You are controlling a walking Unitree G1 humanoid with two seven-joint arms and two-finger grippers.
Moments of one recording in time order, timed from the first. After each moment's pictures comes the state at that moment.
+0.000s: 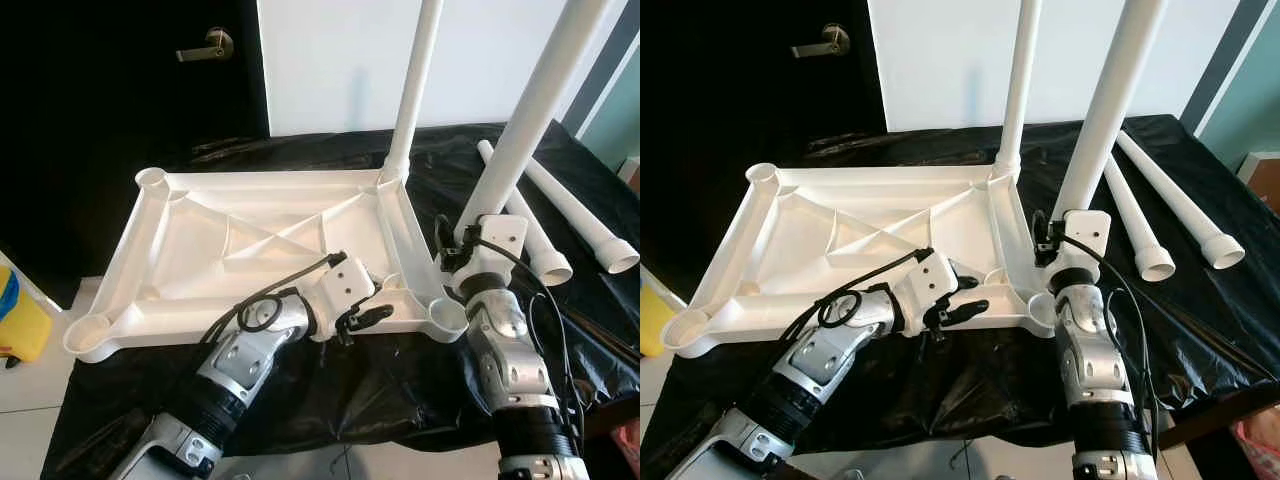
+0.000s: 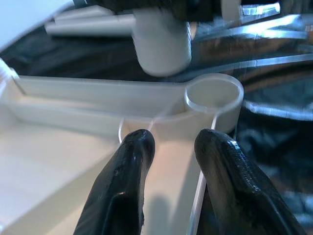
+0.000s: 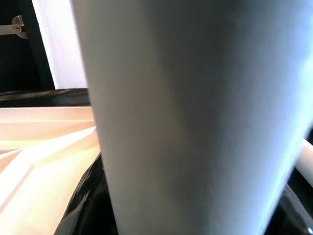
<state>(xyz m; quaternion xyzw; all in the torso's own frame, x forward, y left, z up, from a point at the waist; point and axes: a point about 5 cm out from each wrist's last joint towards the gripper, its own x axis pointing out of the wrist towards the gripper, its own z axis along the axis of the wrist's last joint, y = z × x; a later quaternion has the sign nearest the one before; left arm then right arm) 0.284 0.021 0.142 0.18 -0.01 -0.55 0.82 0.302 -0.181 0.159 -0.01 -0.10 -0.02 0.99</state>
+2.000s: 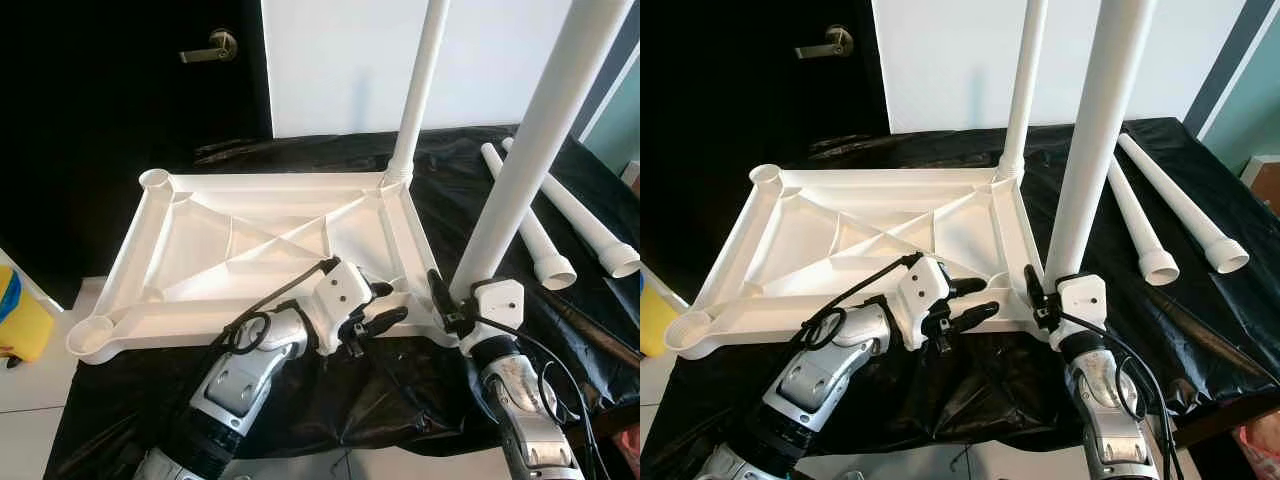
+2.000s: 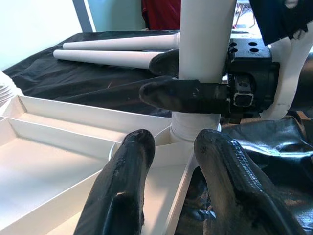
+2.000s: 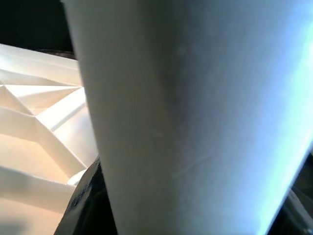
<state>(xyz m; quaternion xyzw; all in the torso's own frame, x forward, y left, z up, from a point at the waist) 0.262 0.025 0.151 0.11 -0.03 -0.55 0.83 0.253 -0.186 0.117 -0.09 -0.11 0.09 0.99</state>
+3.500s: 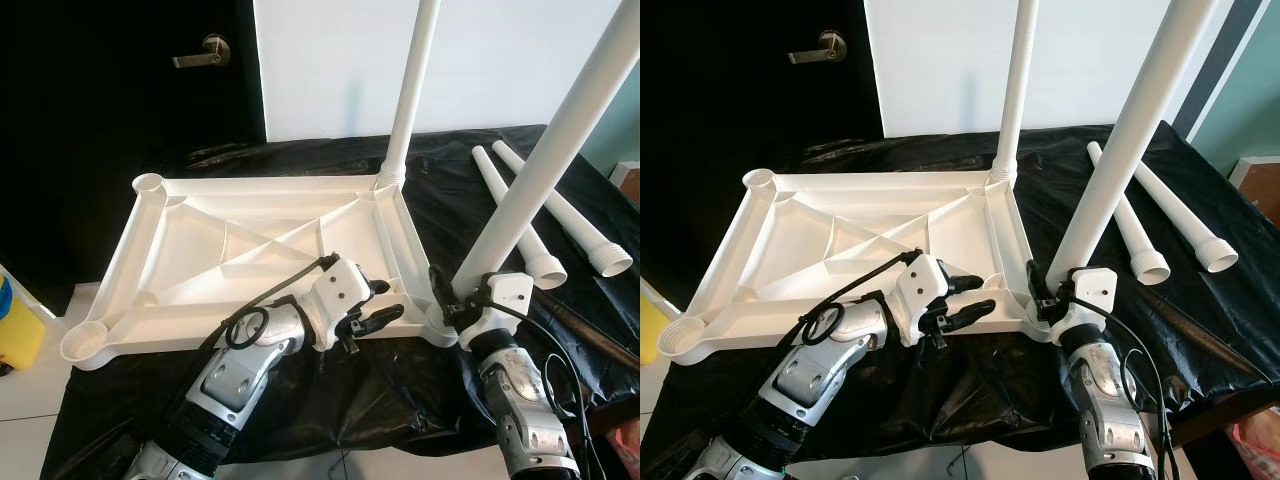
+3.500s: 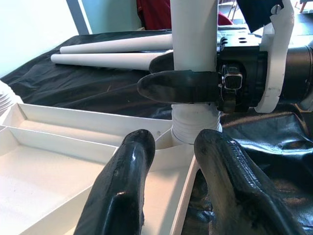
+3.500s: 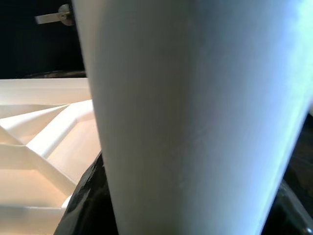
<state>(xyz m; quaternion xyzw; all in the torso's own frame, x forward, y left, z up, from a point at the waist) 0.265 0.027 0.153 0.13 -0.03 -0.55 0.83 0.264 -0.185 0.112 0.02 -0.06 0.07 1.00</state>
